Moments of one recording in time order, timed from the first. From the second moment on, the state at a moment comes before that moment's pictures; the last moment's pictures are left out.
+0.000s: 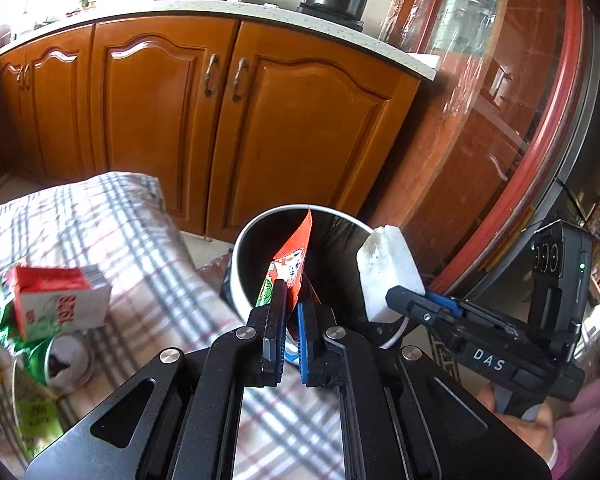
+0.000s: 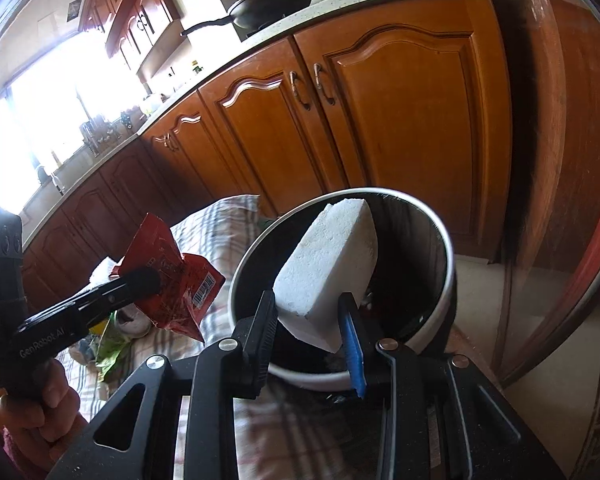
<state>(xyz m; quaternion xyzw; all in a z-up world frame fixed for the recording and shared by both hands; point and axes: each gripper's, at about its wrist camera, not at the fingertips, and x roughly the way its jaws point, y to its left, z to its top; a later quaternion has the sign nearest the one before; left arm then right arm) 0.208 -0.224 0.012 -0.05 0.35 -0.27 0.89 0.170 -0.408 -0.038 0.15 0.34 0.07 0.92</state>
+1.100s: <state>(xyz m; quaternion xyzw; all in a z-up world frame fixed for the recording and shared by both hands) 0.189 -0.205 -0.016 -0.07 0.37 -0.24 0.89 0.172 -0.423 -0.045 0.19 0.34 0.08 0.92</state>
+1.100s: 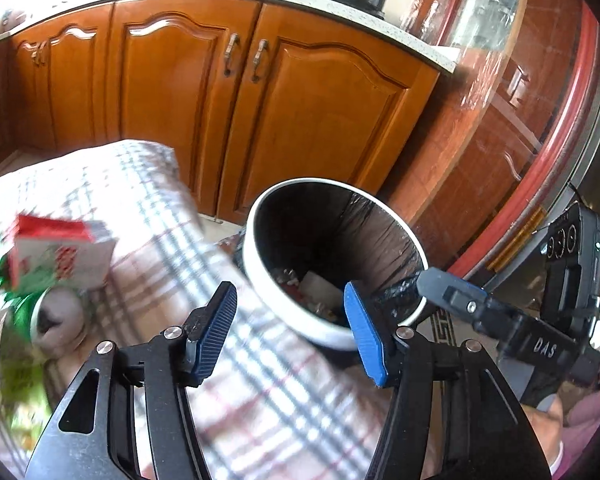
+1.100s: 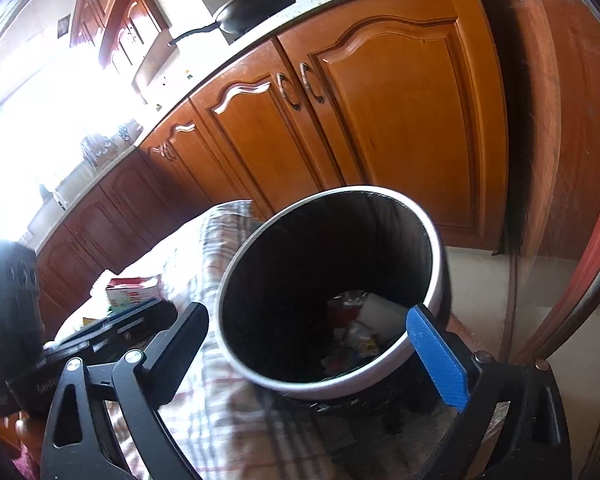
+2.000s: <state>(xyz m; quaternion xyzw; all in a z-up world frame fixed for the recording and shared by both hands) 0.088 -0.016 -0.030 -0.14 0.35 -0.10 0.92 0.123 -0.260 -0.049 0.14 0.37 0.20 0.89</state>
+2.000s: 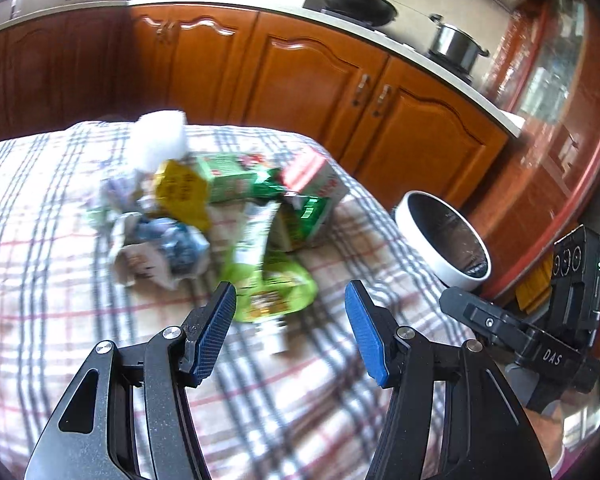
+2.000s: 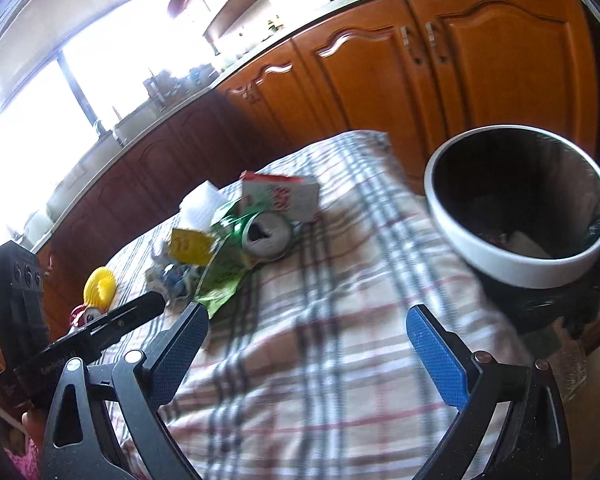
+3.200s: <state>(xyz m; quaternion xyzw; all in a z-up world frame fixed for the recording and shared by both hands) 0.132 0.055 -0.060 -0.13 0.39 -0.05 0.91 0.174 -0.140 -0.086 0.13 0.45 0.31 0.83</state>
